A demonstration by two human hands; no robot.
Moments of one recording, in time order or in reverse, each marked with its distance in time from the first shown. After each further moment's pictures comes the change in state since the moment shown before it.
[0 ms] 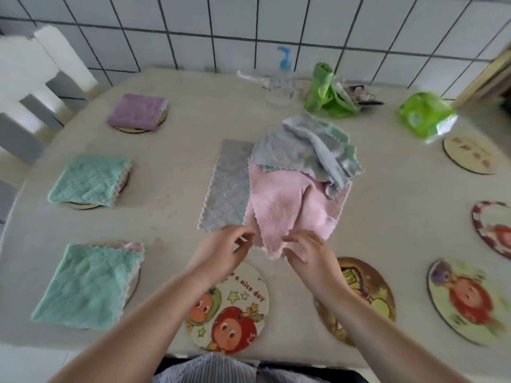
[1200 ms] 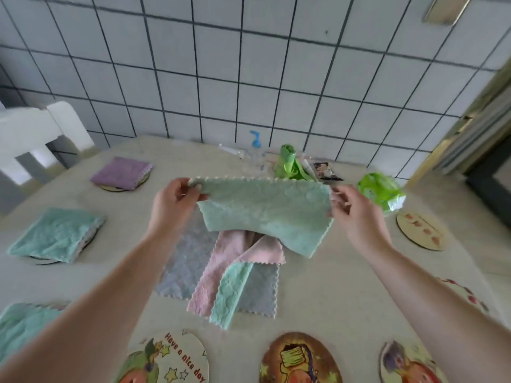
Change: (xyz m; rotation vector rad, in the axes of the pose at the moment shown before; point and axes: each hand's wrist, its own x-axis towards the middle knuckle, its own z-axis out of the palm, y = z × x) left_hand 0.112 0.088 -0.097 -0.687 0.668 -0.117; right_hand 0.098 0.004 -0.218 0.003 0.409 -0.068
